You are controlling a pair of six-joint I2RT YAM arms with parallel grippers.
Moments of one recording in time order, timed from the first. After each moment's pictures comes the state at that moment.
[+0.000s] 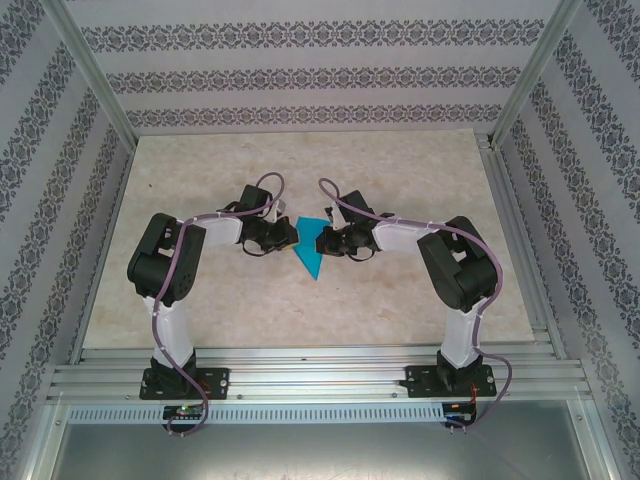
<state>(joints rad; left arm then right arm) -0.36 1.95 1.10 -0.15 0.62 -0.69 0.55 1.92 1.10 -0.17 -0.45 0.52</state>
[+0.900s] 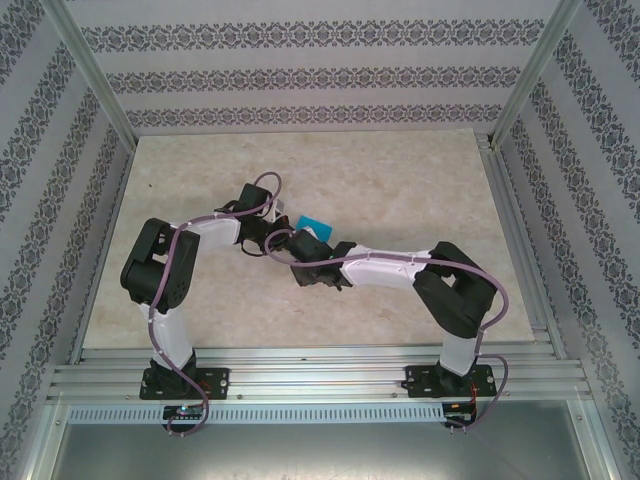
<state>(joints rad) -0.37 1.89 1.09 -0.22 0.60 -0.74 0.95 1.83 1.13 -0.37 0.25 0.36</state>
